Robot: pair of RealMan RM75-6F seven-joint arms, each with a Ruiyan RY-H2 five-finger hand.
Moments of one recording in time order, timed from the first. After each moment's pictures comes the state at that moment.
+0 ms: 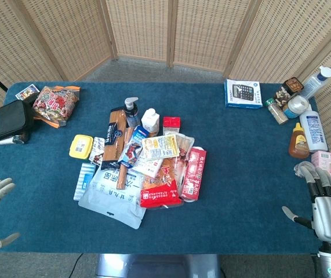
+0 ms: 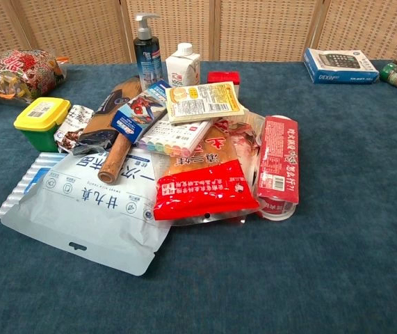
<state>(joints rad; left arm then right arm) -0.01 -0.82 0.15 -1.74 1.85 1.65 -0.33 0.01 -1.19 0.09 -1.66 -1.56 1.62 0.02</state>
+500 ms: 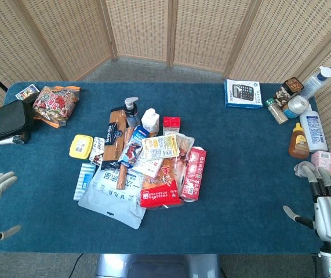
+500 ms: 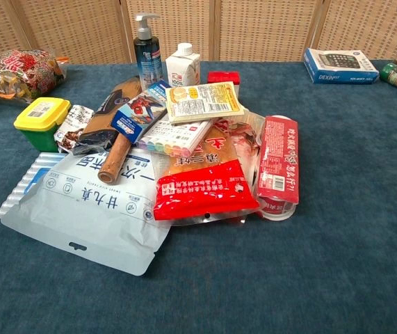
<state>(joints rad) -0.08 -0.85 0.10 -1.67 1.79 1.56 -0.41 0.01 -1.19 0.10 -1.68 -1.56 1.63 0.03</state>
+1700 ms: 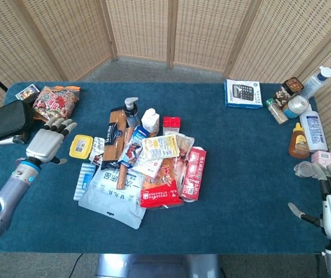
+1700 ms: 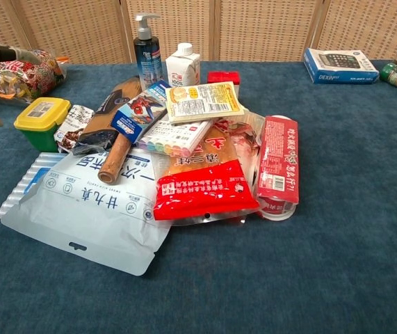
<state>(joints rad) -0.65 -1.28 -0.15 -1.30 1.25 0.82 0.19 0.01 -1.17 0.12 -1.68 -1.51 1.63 0.11</state>
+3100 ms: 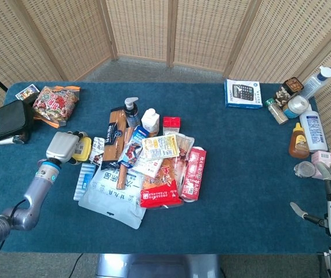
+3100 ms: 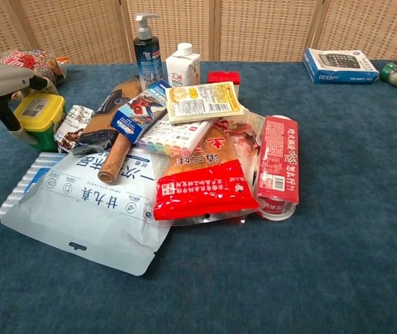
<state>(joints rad) -0.70 -1.49 -0.14 -1.13 1.14 0.86 0.25 0.00 -1.16 0.12 -1.68 -1.52 1.63 0.19</state>
